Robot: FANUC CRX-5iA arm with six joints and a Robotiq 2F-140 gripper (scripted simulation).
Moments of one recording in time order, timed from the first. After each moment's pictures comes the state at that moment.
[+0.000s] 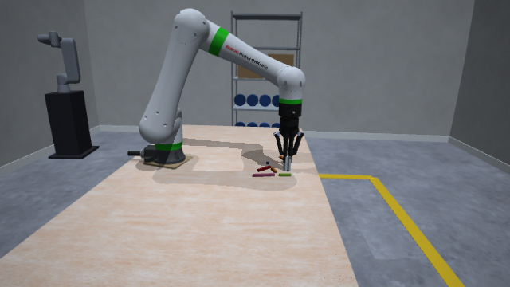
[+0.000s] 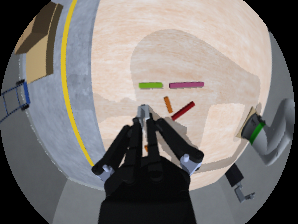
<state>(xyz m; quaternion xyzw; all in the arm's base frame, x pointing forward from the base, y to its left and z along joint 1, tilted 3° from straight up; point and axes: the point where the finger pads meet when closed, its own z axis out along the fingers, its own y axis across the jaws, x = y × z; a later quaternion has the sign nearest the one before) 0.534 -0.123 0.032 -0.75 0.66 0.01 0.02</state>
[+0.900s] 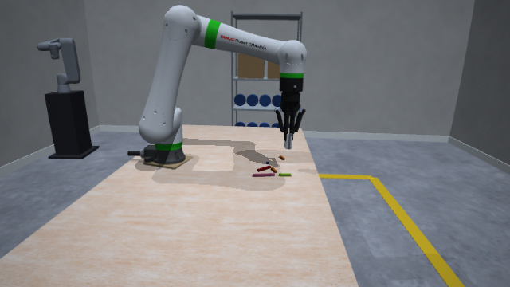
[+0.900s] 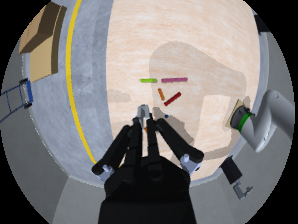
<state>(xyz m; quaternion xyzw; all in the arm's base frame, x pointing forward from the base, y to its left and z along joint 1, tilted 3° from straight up) 0.532 -0.128 0.132 -0.75 0.66 0.01 0.02</state>
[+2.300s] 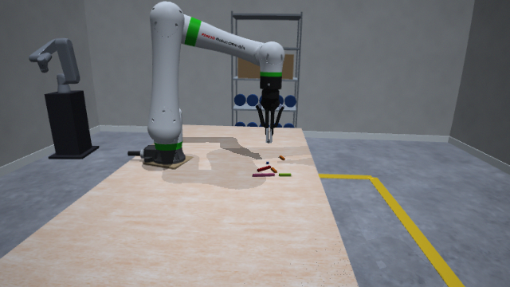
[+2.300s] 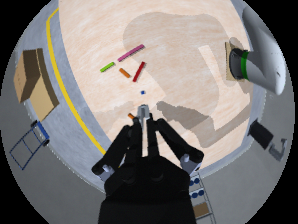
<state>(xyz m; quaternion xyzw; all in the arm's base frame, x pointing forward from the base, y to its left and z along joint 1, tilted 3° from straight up) 0.460 -0.034 0.133 -0.60 0.80 0.01 0.02</state>
